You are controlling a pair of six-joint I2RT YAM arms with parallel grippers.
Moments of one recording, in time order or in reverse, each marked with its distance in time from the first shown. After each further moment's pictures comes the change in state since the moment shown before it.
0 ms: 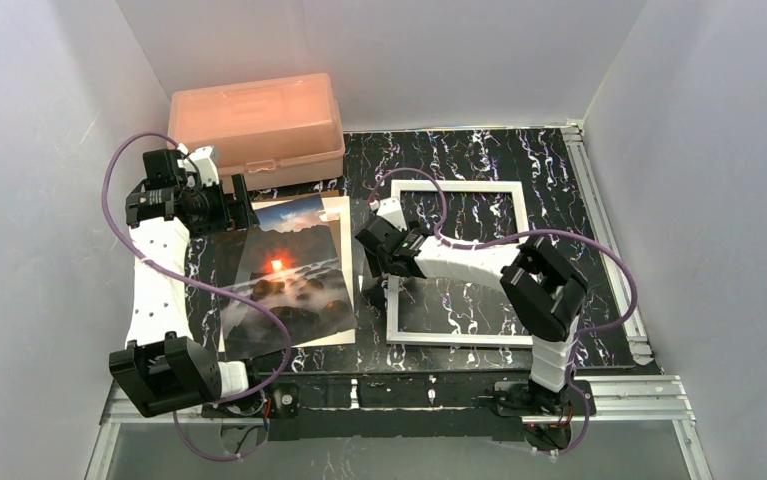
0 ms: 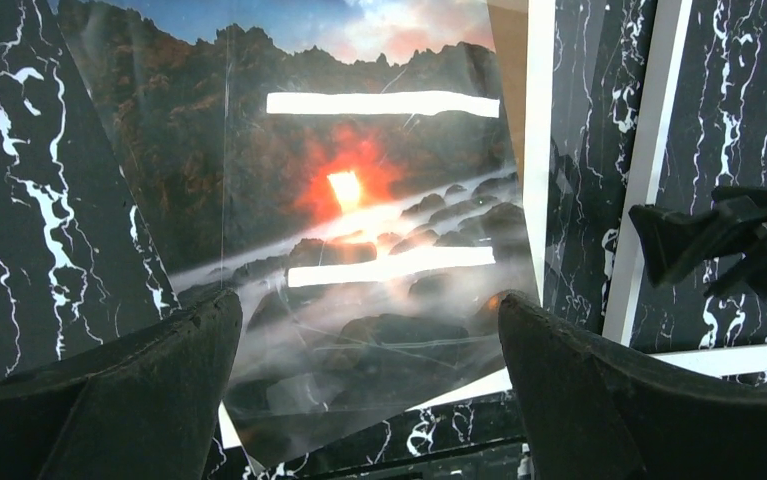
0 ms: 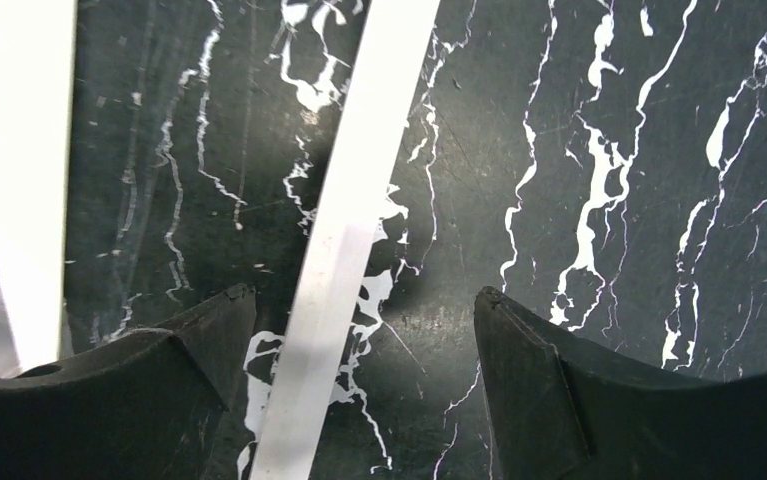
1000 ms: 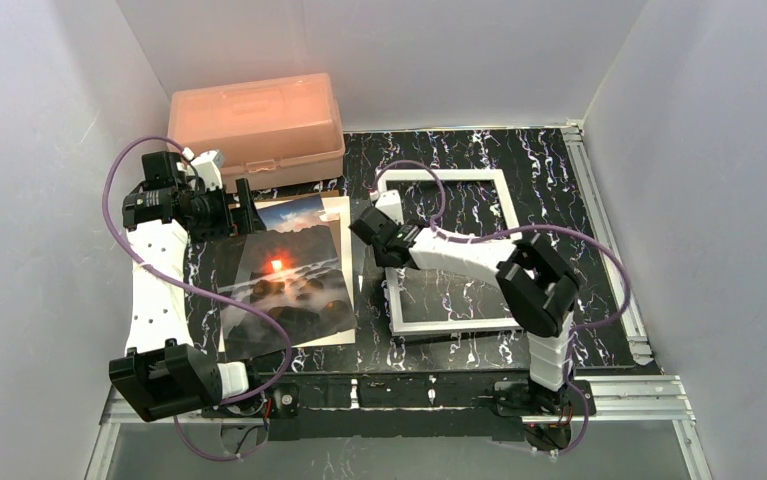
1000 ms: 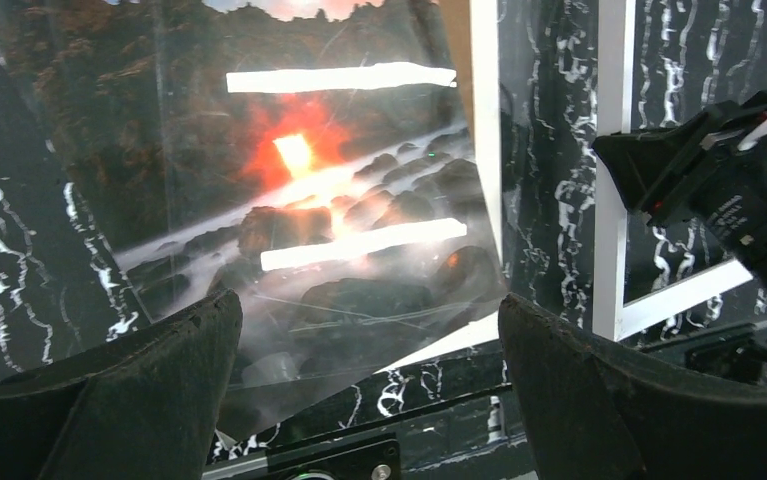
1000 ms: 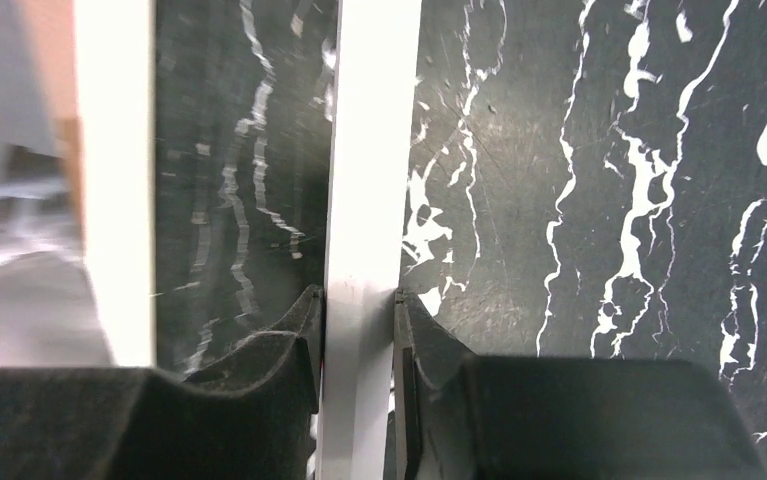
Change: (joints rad) left arm 0.000 -0.023 0.025 -0.112 0.076 0.020; right arm -0.008 0.080 0.084 -0.045 -0.021 0.104
